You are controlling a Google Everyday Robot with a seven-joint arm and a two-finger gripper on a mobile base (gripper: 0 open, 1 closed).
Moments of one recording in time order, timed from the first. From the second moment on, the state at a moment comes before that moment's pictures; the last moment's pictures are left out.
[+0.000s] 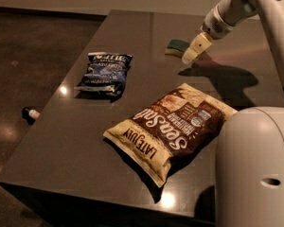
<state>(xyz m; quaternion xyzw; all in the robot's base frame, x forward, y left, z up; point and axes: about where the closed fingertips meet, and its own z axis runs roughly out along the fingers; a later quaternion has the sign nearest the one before) 0.753 -0.202 0.885 -0.48 0.82 0.08 0.29</state>
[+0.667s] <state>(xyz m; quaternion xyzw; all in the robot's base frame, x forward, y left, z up) 0.769 -0.199 0.870 -0.47 0.83 0.09 0.28</state>
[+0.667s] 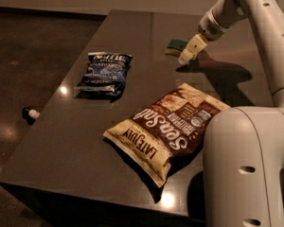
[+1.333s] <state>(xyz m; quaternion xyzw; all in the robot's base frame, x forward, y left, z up) 0.770 -0.197 0.861 -0.47 0.84 0.08 0.25</state>
